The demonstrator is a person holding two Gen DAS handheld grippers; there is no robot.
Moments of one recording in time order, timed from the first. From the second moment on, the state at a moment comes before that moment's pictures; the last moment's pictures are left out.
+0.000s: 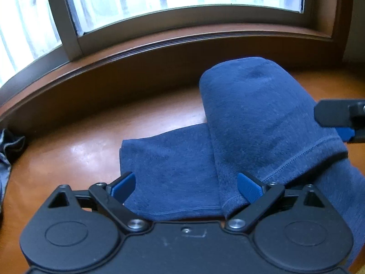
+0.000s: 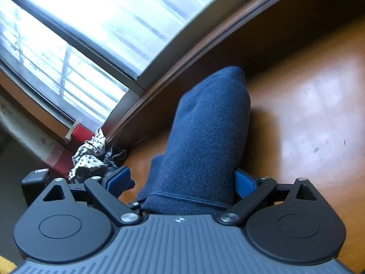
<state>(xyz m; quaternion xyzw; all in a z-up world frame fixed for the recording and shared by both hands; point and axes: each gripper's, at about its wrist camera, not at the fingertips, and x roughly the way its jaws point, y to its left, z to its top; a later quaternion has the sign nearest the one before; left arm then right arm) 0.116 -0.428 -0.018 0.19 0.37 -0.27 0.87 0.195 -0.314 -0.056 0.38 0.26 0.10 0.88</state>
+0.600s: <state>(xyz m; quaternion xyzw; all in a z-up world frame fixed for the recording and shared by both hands) 0.134 -0.374 -0.015 0.14 0.38 -0.30 0.87 0.222 -0.228 -0.014 0.29 0.25 0.06 0.92</state>
